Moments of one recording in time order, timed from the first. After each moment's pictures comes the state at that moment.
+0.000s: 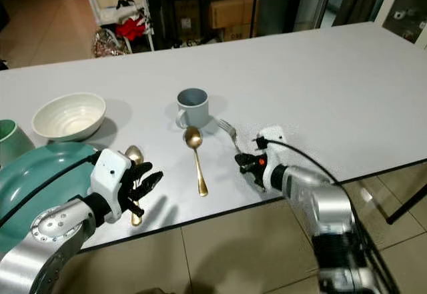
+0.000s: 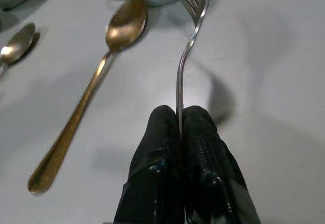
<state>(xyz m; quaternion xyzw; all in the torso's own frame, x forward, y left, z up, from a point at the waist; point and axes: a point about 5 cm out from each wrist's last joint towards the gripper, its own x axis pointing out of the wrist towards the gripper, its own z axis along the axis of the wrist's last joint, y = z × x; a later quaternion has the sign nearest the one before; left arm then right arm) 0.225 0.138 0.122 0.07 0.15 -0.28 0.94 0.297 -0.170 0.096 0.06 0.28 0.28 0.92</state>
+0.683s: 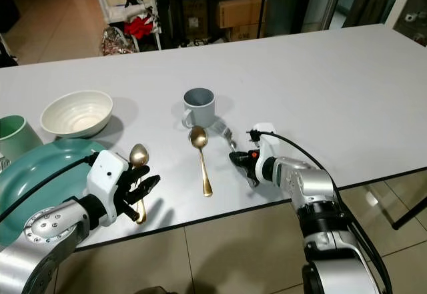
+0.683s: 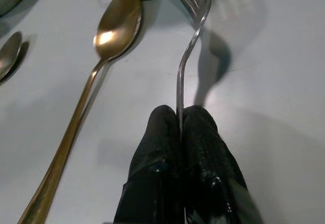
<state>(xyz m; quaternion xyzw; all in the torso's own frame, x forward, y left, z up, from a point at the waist) 0.221 0.142 0.124 0.08 0.17 -0.29 0.94 0.326 -0.162 0.083 0.10 0.32 0.26 0.91</state>
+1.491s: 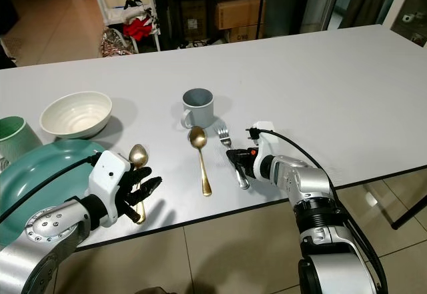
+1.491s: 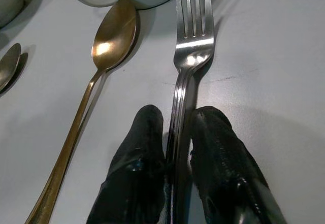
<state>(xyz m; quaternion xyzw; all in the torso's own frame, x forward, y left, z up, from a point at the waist) 0.221 0.140 0.124 0.08 0.17 -0.30 0.93 0.330 -0.158 0.080 0.11 0.32 0.25 0.91</state>
